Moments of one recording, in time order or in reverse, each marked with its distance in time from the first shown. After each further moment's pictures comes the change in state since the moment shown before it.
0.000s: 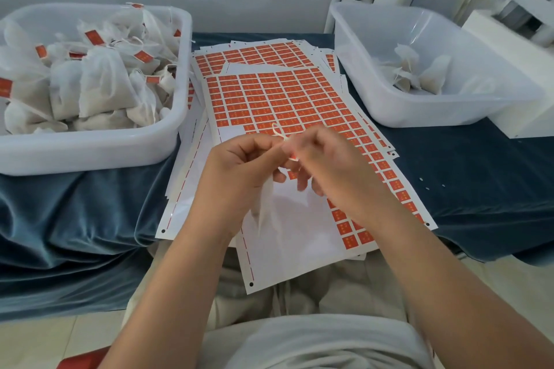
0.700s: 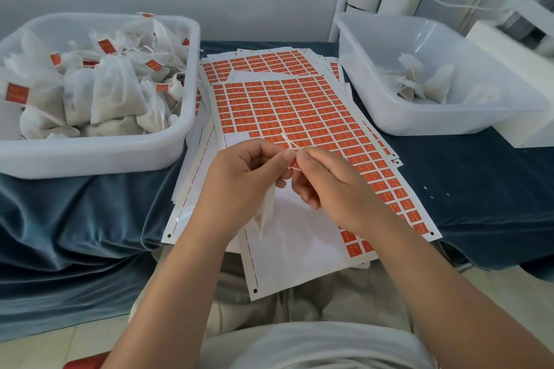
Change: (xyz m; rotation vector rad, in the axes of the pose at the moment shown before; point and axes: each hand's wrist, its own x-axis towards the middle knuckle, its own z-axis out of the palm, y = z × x) left_hand 0.003 0.000 -0.005 0.224 0.015 0.048; right_hand -0.006 0.007 0.004 -0.012 -0.099 -0.042
